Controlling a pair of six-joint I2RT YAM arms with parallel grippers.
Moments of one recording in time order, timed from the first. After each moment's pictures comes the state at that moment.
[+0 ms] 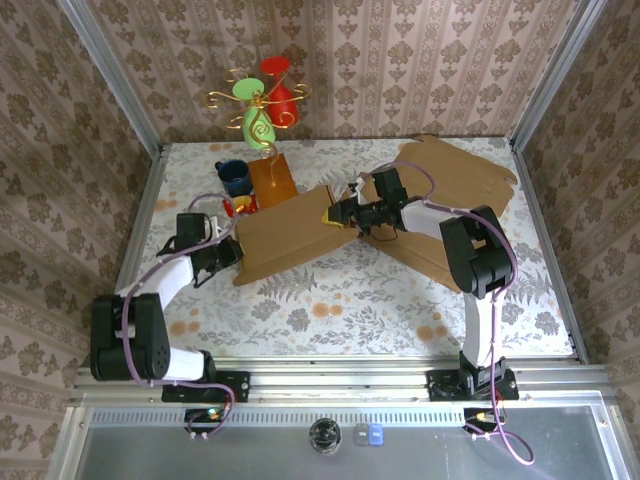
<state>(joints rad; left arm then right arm) -0.04 1.34 0.67 -0.29 0.37 -0.38 0.35 2.04 1.28 -0.01 -0.94 0.79</state>
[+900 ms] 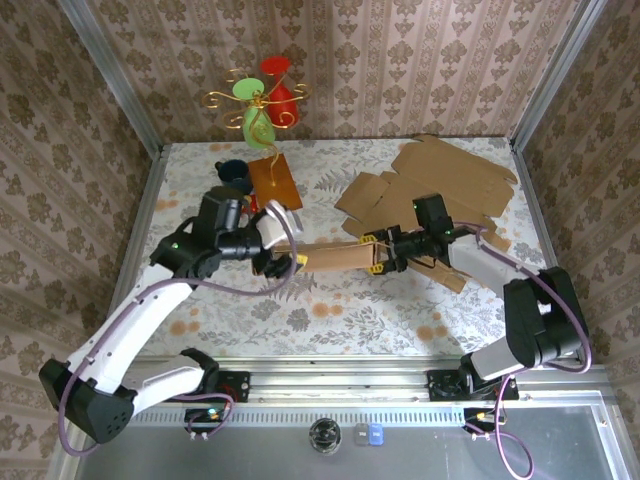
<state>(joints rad) -0.62 1.07 1.11 -0.73 0.50 0.56 0.27 1.47 0.83 -0.26 -0.94 1.68</state>
